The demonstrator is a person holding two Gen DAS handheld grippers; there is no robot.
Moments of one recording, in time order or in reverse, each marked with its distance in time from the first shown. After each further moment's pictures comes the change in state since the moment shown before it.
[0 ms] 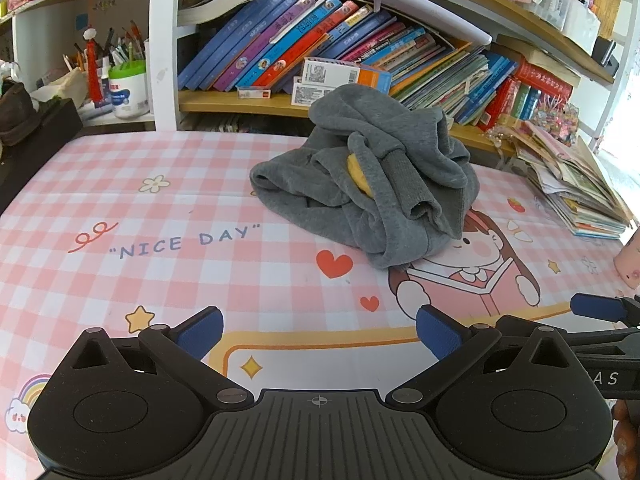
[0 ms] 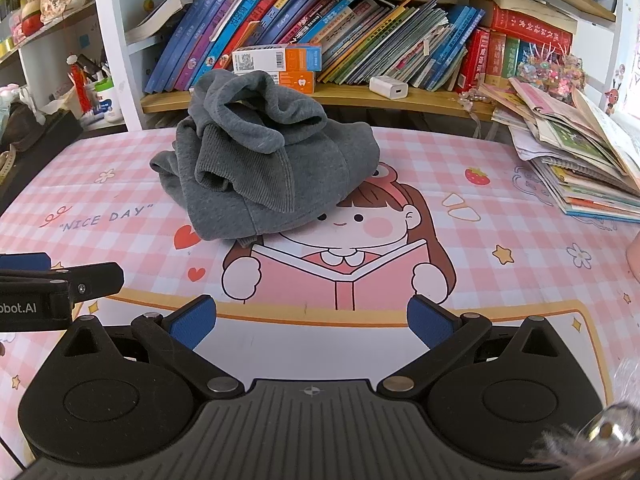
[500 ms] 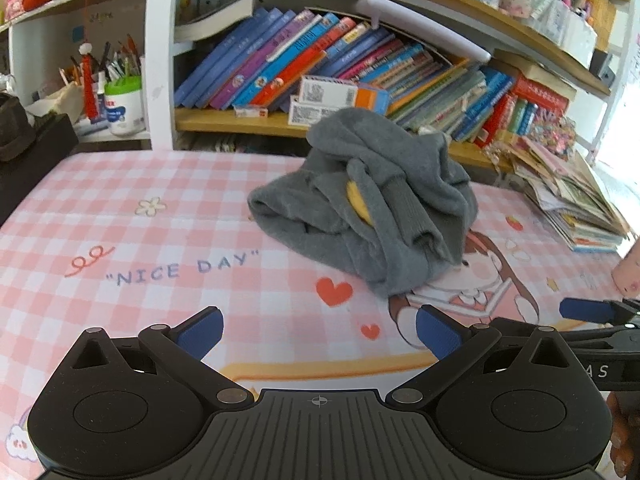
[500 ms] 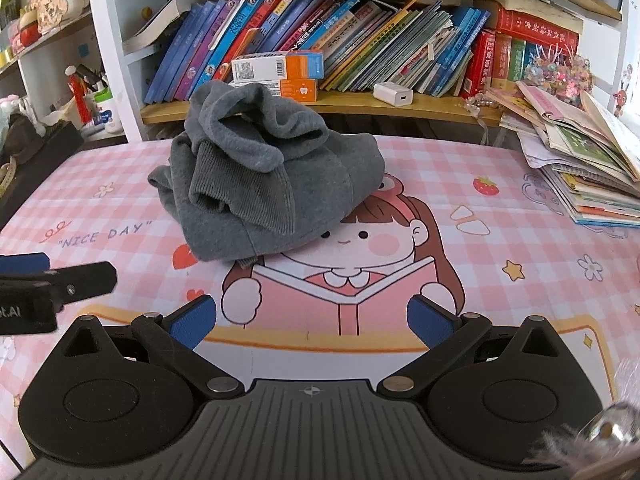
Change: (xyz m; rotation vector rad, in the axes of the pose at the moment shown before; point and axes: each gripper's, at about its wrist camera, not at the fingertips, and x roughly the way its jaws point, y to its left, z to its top) left arm 0.004 0.007 0.017 -0.008 -0.050 -0.004; right arm 0.015 -0.006 0.017 0.016 -0.012 0.030
